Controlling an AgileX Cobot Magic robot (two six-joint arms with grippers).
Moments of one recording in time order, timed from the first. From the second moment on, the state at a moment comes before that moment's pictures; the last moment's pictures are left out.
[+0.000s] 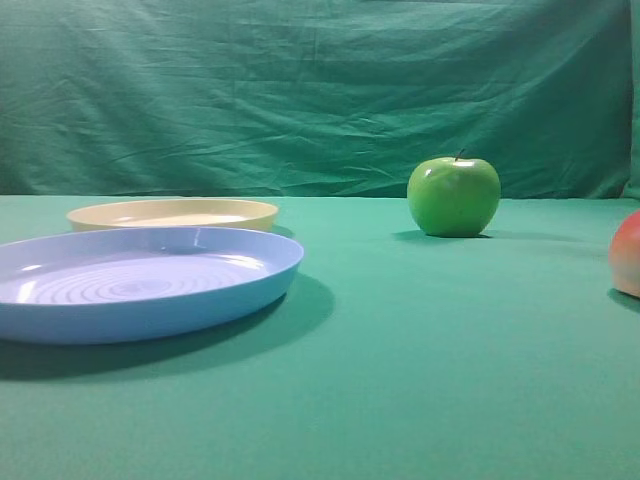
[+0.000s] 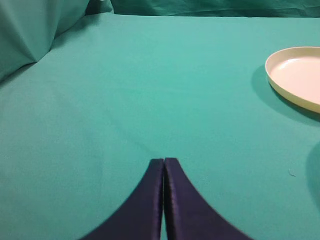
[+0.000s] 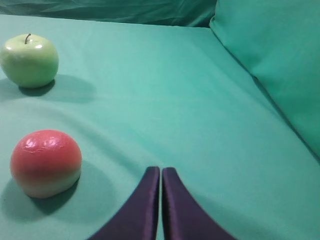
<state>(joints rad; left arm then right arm) 0.06 -0.02 0.01 0.32 0.38 -0.33 0.04 -0.01 0.02 -0.06 0.41 -0.08</state>
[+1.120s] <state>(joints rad) 0.06 -0.02 0.01 0.32 0.38 -0.33 0.04 -0.01 0.01 -0.06 0.39 -0.08</state>
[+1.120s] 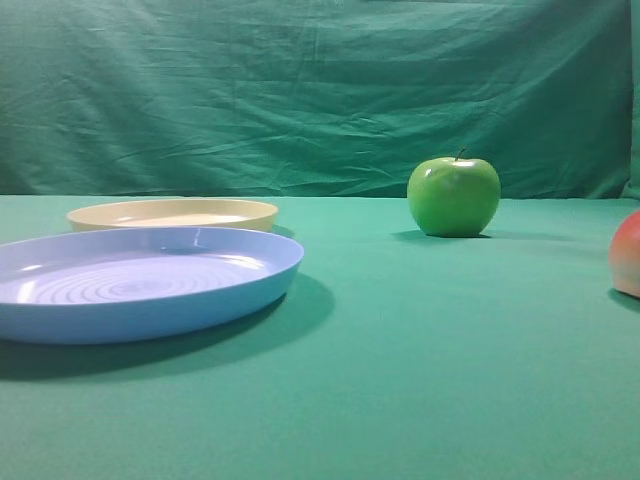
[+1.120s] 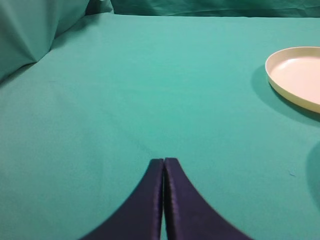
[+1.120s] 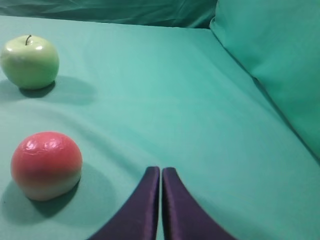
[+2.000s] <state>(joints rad) 0.06 -0.02 0.01 0.32 0.38 -0.33 0.04 0.43 -0.57 0.04 0.87 -0.17</state>
